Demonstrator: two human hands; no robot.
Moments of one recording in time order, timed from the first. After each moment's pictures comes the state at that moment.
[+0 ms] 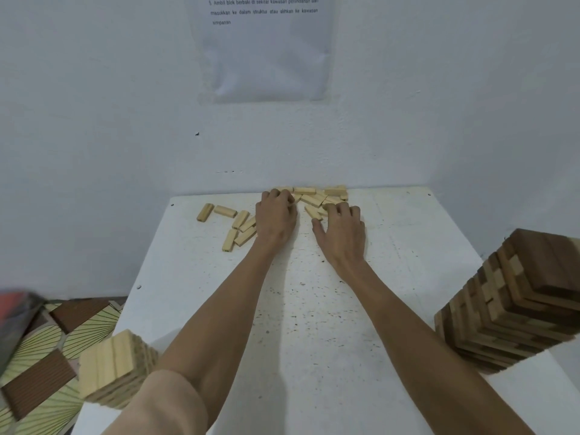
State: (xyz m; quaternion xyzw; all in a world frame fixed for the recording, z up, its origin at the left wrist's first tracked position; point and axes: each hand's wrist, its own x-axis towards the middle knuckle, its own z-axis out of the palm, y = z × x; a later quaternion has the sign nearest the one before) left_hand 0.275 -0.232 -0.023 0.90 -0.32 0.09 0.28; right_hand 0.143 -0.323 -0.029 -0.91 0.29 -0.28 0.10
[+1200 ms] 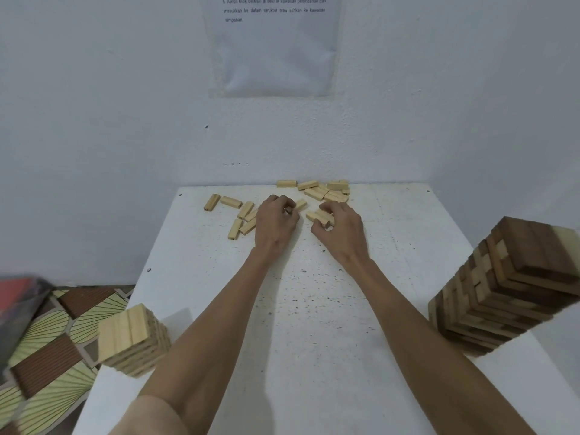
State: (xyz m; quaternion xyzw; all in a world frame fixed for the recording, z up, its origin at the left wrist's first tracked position) left_hand 0.230 -0.193 -0.016 0.85 -0.30 0.08 0.43; right_hand 0.118 -0.317 -0.022 -0.89 0.21 -0.30 0.28
